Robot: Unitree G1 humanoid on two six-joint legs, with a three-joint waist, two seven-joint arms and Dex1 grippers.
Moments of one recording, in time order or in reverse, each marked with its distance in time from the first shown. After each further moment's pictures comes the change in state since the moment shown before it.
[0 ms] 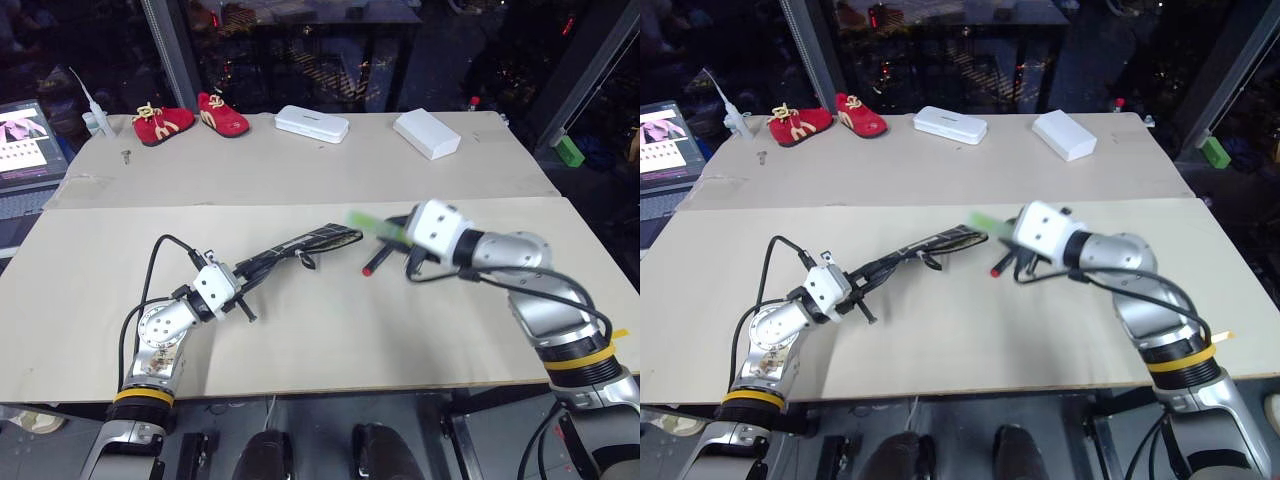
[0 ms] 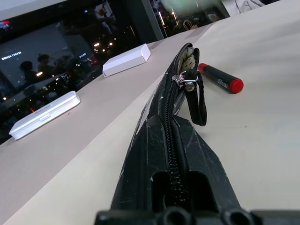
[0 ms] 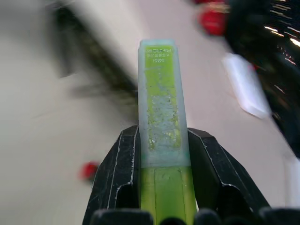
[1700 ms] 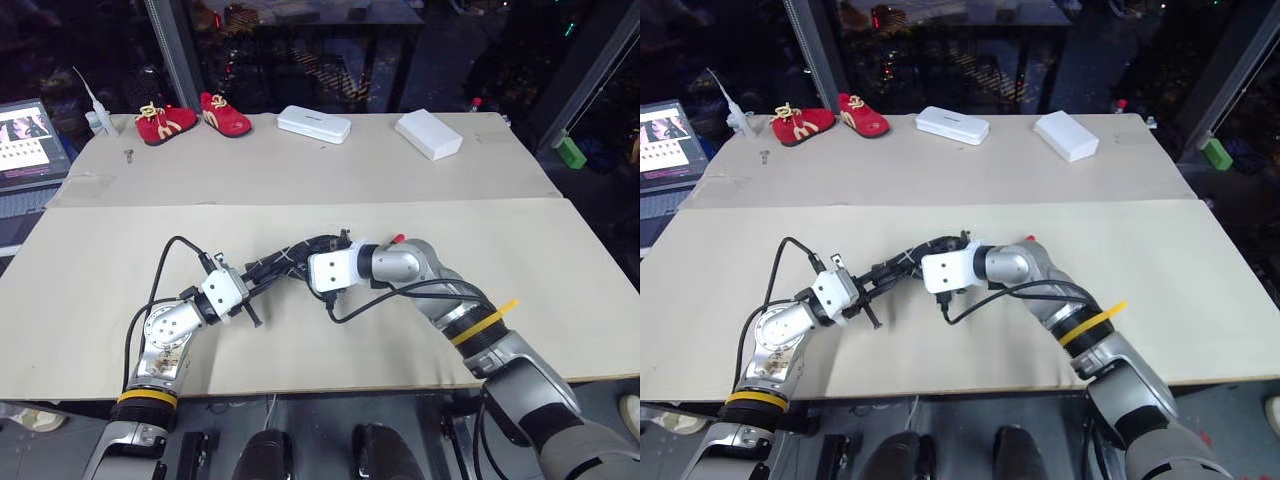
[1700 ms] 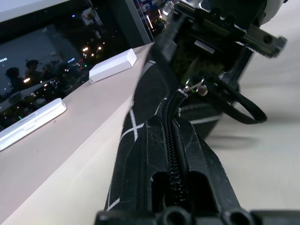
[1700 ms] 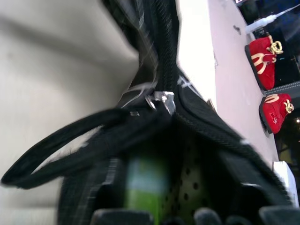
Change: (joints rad) left arm 0.006 -0.015 -0.027 -0.031 0.010 0.000 -0.034; right arm -0.232 0.330 0.206 0.388 -0.313 -0.358 -0.028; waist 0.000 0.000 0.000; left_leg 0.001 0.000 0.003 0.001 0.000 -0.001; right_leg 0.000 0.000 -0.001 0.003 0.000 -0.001
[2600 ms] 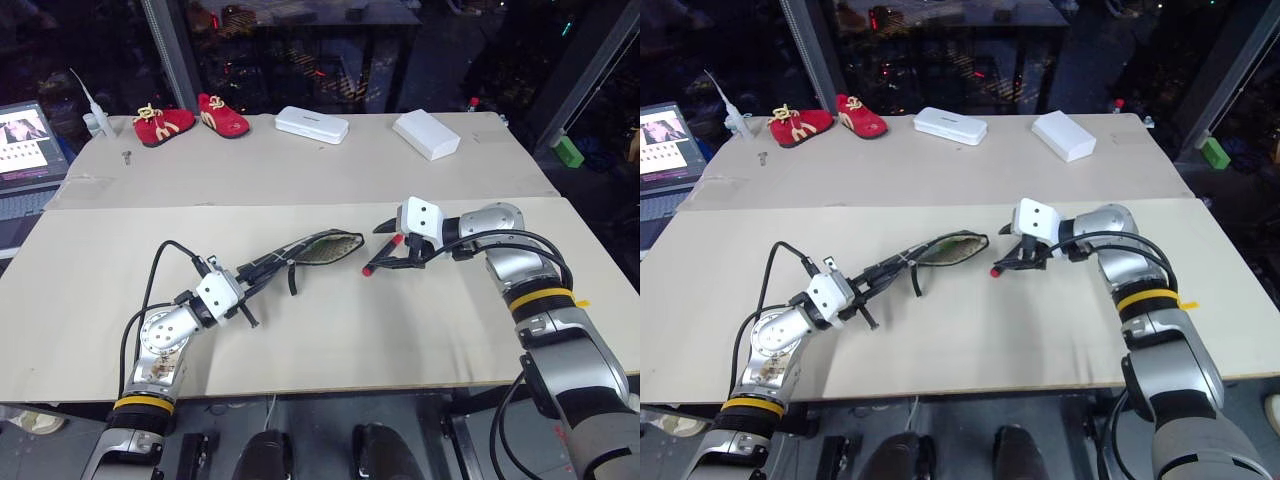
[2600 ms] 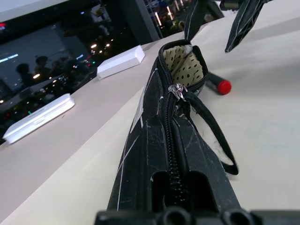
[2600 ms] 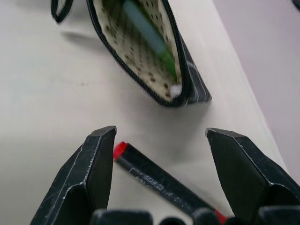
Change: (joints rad) left arm 0.045 0.014 0.017 -0.028 0.011 0.001 0.061; right arm -0.164 -0.170 -0.200 0.499 0.285 -0.042 0.400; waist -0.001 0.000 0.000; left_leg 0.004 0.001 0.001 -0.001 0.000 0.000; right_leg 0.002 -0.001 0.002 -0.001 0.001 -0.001
